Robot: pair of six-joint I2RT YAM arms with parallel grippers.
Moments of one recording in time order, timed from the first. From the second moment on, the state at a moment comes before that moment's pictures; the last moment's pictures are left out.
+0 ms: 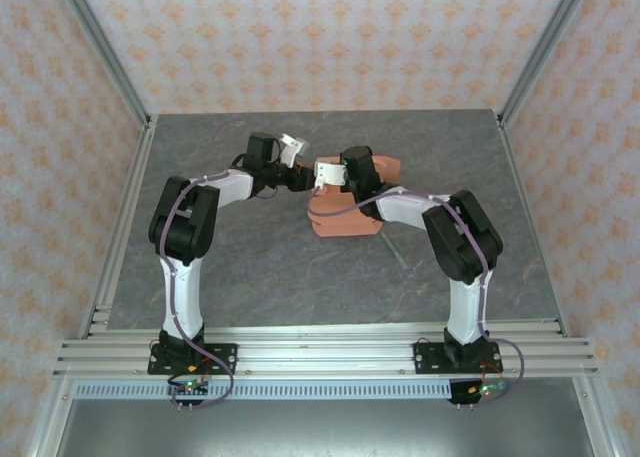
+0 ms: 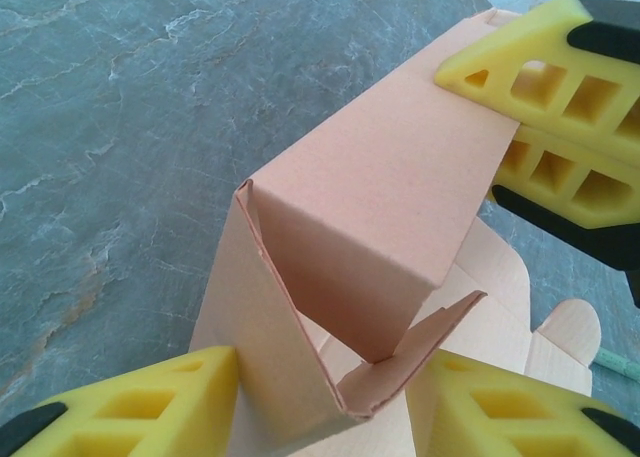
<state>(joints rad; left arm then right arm) -0.24 2.11 1.36 0.08 0.74 -0.07 0.55 1.96 1.20 0.29 0.28 -1.29</state>
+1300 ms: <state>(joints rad) -0.24 2.11 1.32 0.13 0.71 -0.08 0.54 1.95 1.24 0.20 0.25 -1.25</state>
